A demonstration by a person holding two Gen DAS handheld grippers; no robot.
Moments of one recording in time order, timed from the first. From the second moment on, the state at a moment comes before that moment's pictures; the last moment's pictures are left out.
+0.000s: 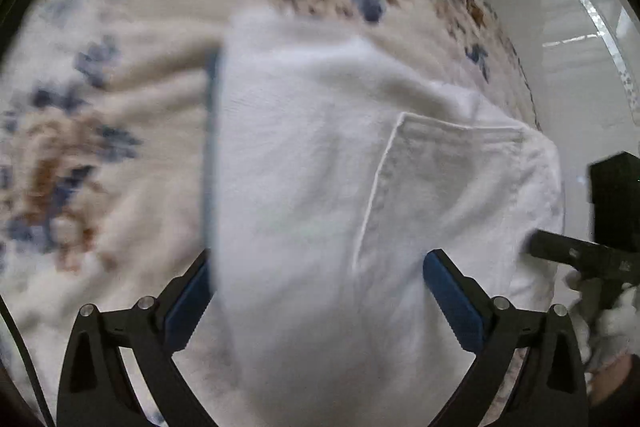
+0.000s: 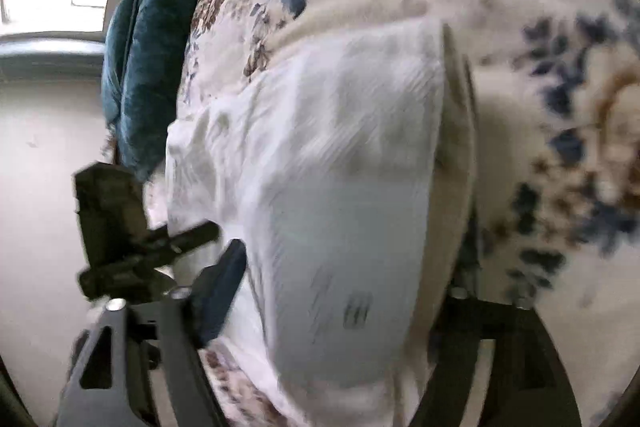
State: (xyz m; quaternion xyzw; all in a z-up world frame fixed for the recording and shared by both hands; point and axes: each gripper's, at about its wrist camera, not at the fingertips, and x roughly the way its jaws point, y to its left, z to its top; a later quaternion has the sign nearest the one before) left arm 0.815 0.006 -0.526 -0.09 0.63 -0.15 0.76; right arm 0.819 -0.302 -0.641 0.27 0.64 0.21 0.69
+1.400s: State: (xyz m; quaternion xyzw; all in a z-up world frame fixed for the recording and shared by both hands) left arm 0.272 0.016 -0.060 0.00 0.39 -0.01 0.92; right arm 0.229 -0.200 -0.006 0.01 0.40 -0.03 0.92
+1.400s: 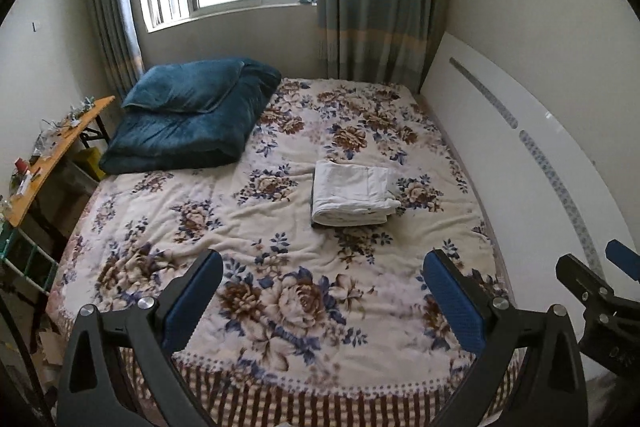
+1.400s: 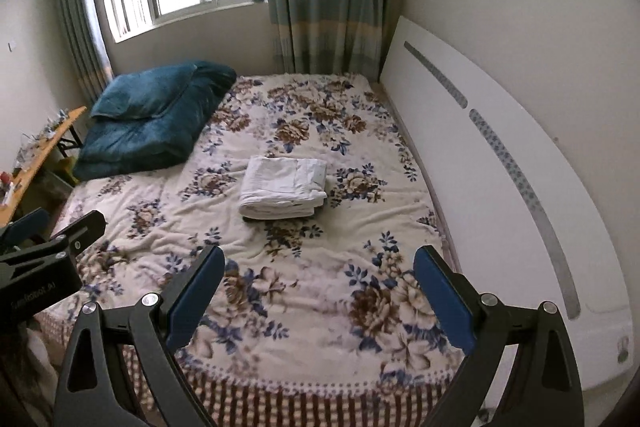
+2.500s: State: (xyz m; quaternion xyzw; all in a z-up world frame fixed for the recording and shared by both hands) left arm 0.154 0.013 -0.001 0.02 0.39 0.03 0.92; right arm 0.082 -0.199 0.092 0.01 0.39 0.01 0.92
